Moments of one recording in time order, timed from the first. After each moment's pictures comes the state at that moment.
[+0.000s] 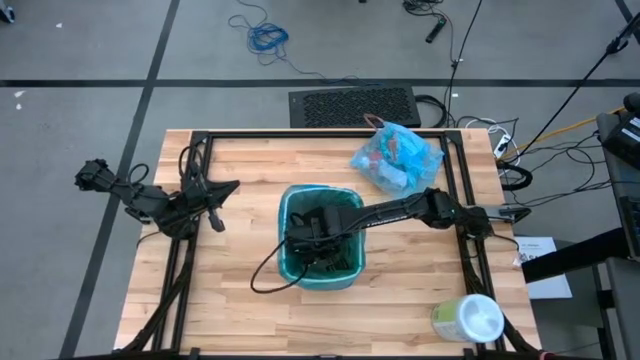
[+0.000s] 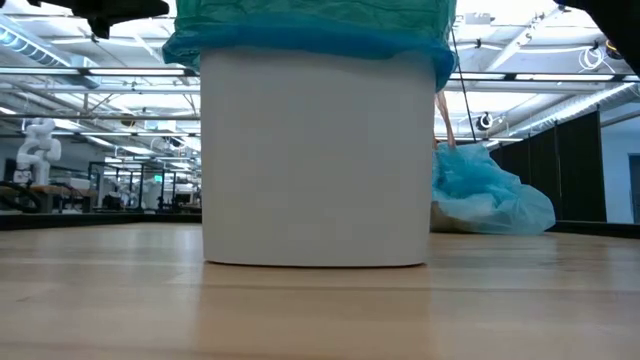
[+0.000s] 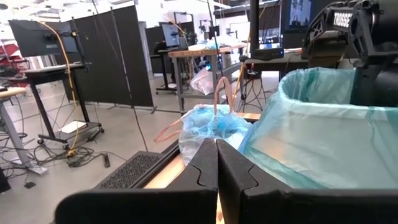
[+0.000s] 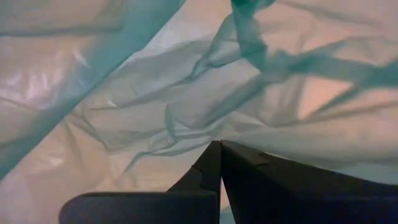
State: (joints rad) left arm -0.47 0.38 0.44 -0.01 -0.89 0.13; right arm 0.18 2.29 2.22 -1.35 0.03 -0.22
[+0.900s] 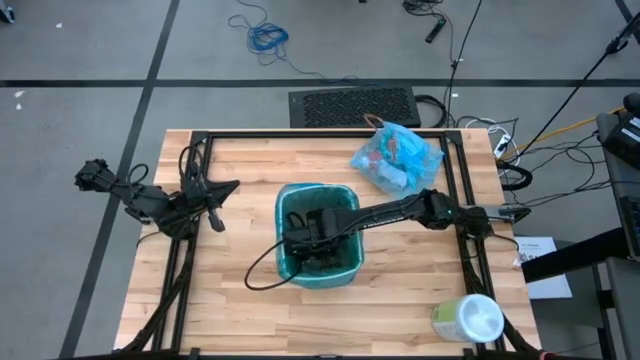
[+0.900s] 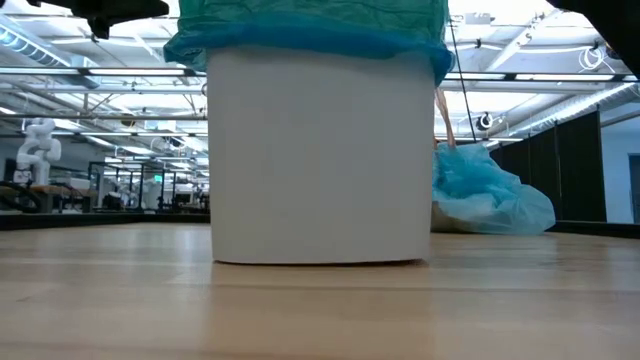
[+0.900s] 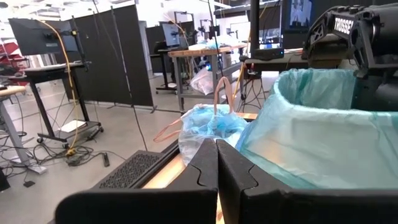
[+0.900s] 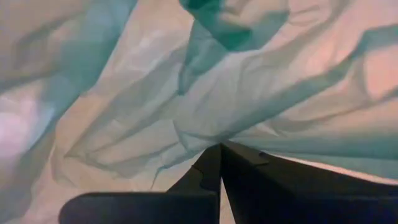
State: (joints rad) left arm -0.47 0.38 0.44 -0.02 -0.89 0.13; right arm 0.18 2.33 2.22 -1.34 0.03 -0.02
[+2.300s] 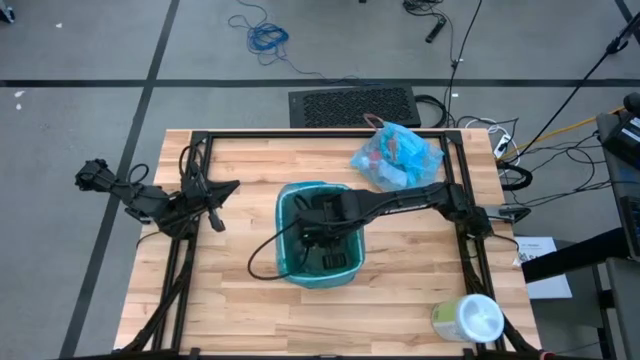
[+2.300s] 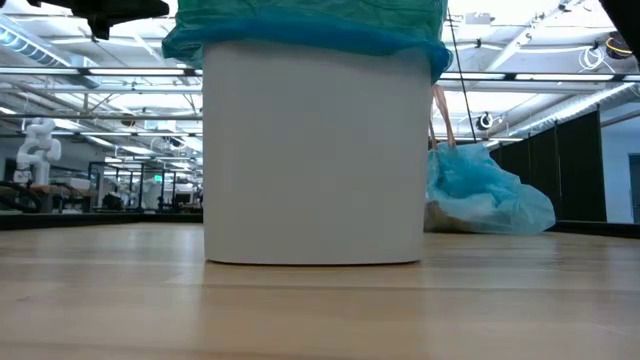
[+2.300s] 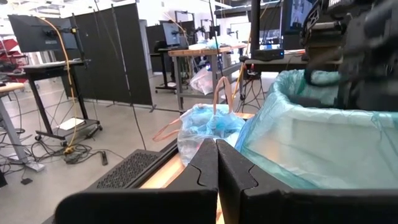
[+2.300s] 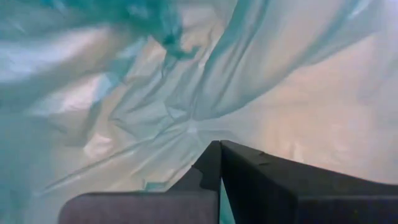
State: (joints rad) left arm -0.47 0.38 0.44 -0.02 -0.89 0.11; right arm 0.16 2.16 2.22 -1.33 0.06 -0.01
